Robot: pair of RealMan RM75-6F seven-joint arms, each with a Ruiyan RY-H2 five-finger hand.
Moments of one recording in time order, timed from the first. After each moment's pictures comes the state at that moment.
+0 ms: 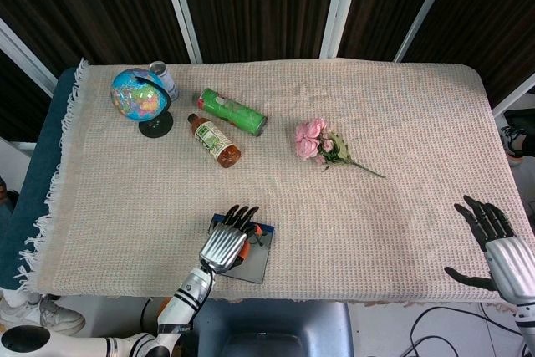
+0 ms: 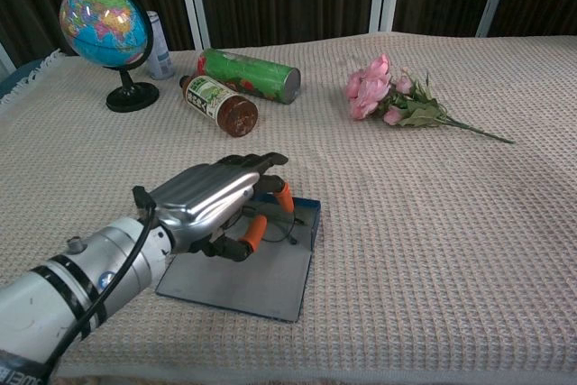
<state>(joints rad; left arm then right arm) -0.64 -1.87 -0.12 -1.50 1.19 1.08 0.59 0.06 -0.99 -0.03 -1.58 -1.67 1.53 0.22</state>
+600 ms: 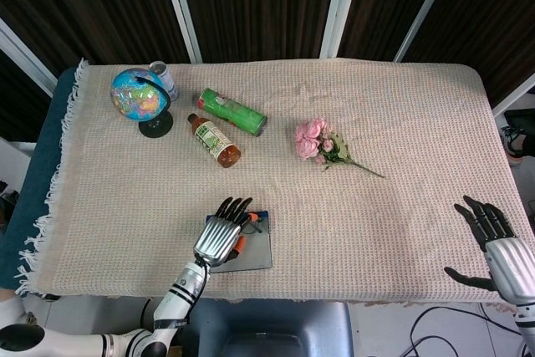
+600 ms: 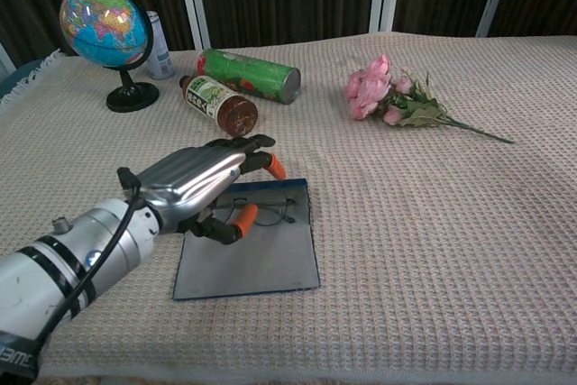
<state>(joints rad) -0.64 -1.83 -0.13 -1.53 1.19 1.10 0.57 0.06 -0.99 -0.03 -1.58 -1.67 1.53 0.22</state>
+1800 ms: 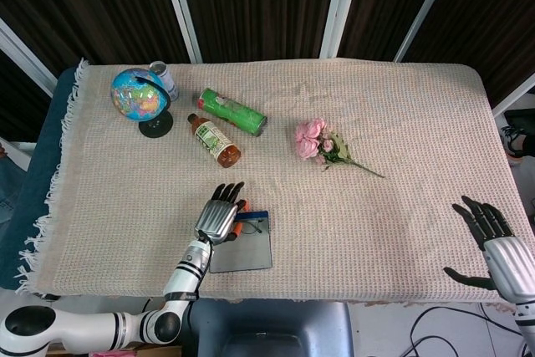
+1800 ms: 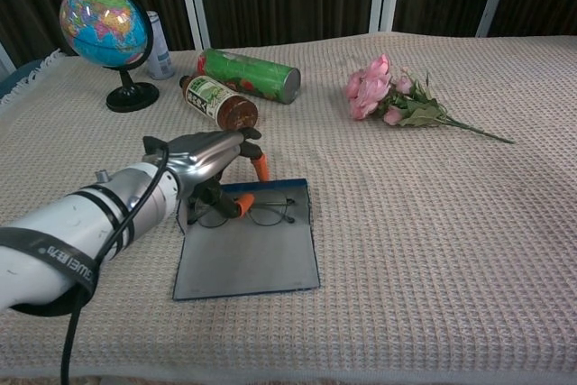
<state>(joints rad) -0.78 -1.85 -0.25 -1.49 0.85 1.04 0.68 0.07 -0.98 -0.03 -1.59 -1.66 1.51 0.23</state>
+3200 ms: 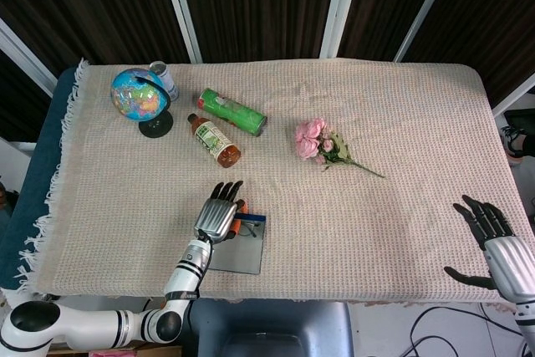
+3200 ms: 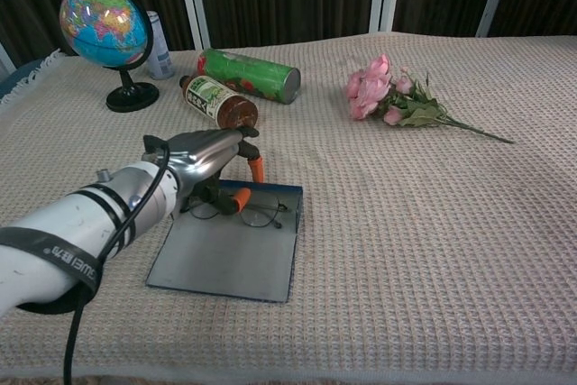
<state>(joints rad) -0.81 -1.85 -0.22 -1.47 0.83 1.08 0.67 0.07 -0.98 -0.03 -1.58 -1.66 1.51 0.23</state>
